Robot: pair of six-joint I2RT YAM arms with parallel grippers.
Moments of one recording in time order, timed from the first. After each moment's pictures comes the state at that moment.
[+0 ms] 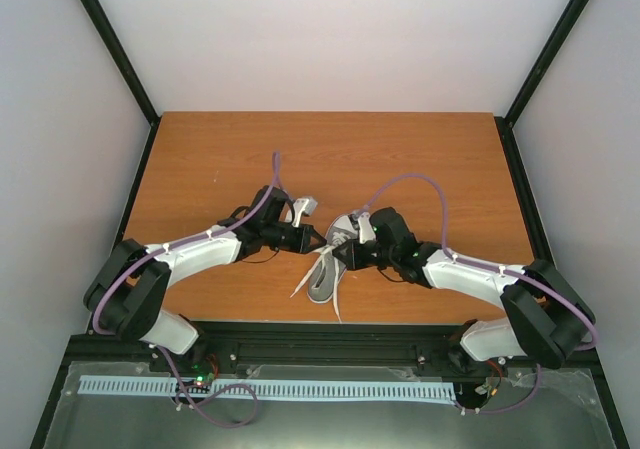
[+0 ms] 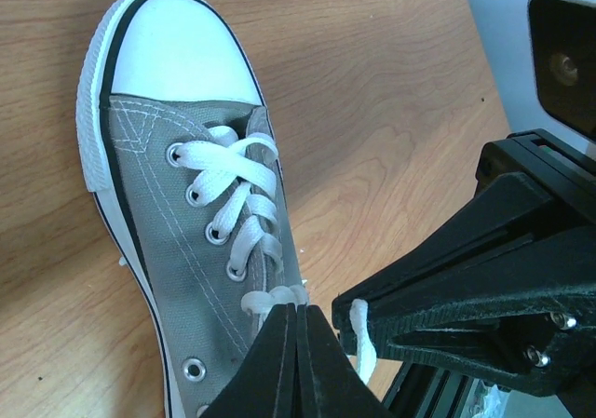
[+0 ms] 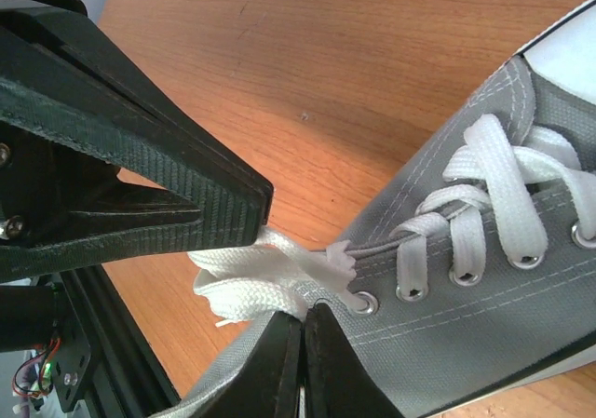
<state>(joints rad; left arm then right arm) -0.62 1.47 0.76 -0.06 0.57 -0.50 0.72 1.35 0.58 0.09 -0.40 0.55</state>
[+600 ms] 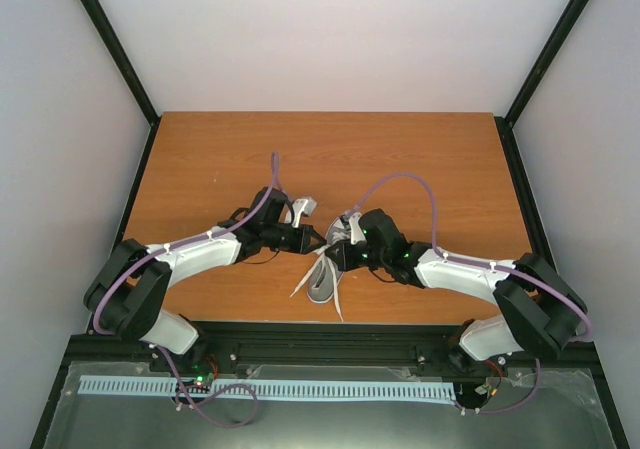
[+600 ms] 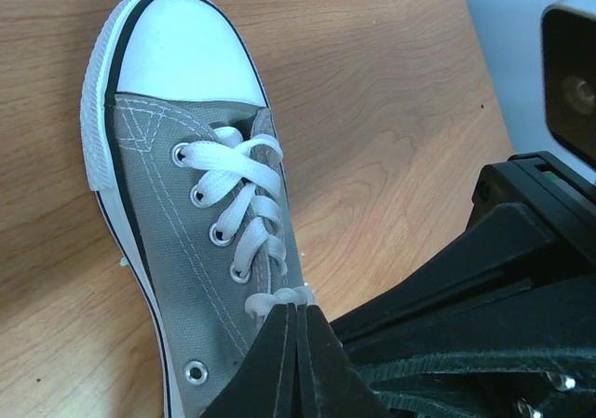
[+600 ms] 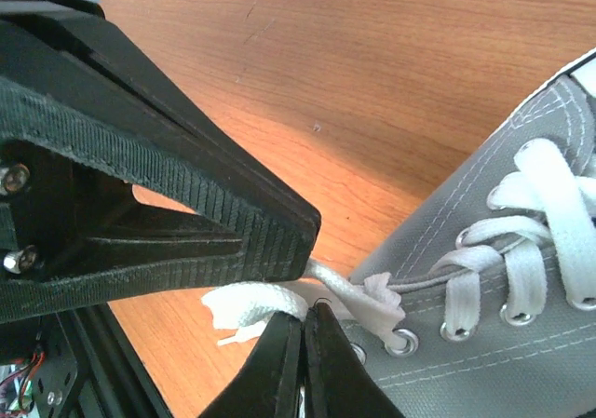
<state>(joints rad) -0.62 1.47 0.74 -0.02 0.57 -0.53 0.78 1.39 0.62 0.11 -0.33 0.57</state>
